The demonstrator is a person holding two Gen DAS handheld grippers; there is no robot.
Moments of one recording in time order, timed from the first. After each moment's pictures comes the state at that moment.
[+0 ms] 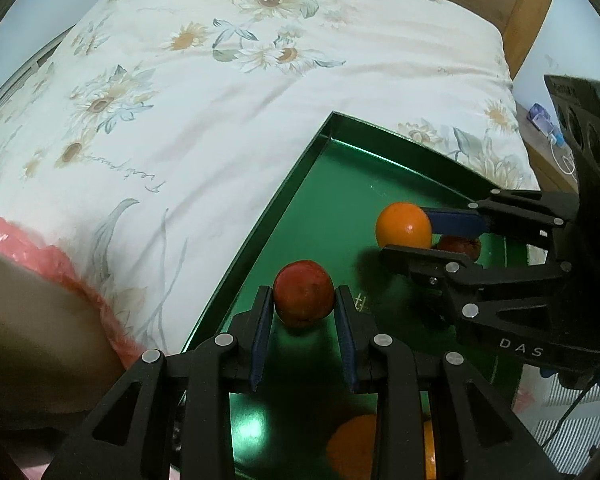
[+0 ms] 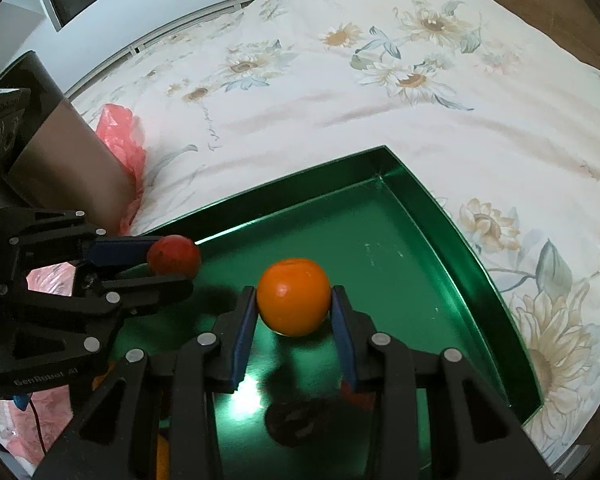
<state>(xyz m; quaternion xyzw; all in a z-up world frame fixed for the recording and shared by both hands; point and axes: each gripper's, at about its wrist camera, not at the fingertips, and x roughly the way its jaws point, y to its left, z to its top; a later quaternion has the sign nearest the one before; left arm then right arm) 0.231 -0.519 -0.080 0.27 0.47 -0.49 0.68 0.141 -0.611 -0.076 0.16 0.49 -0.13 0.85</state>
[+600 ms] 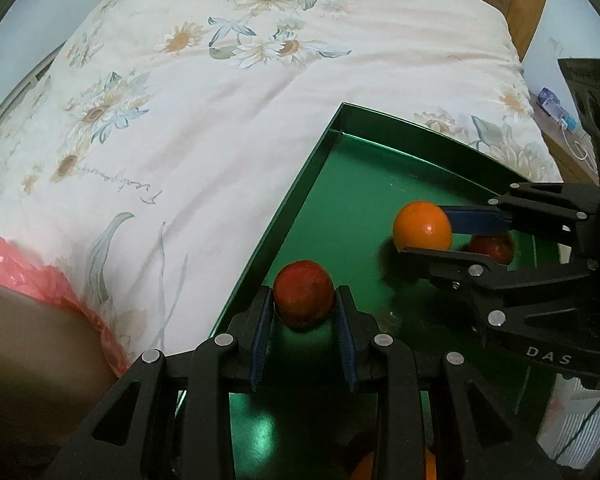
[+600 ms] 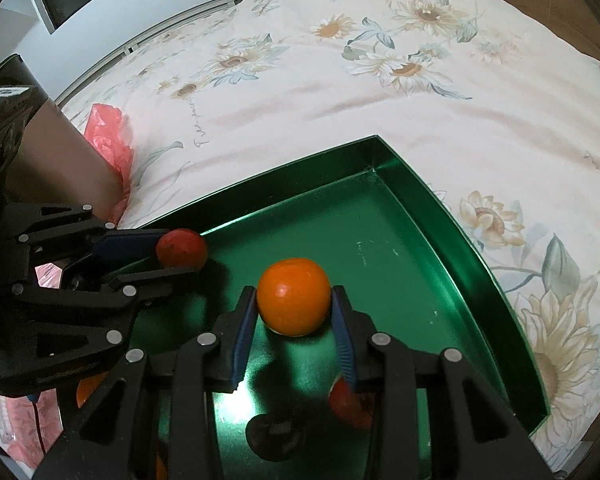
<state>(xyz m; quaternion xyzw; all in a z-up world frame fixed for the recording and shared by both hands) 0.236 -0.534 -0.096 0.30 0.45 -0.48 0.69 0.144 -0.617 -0.086 0.17 0.49 -0.13 0.84</state>
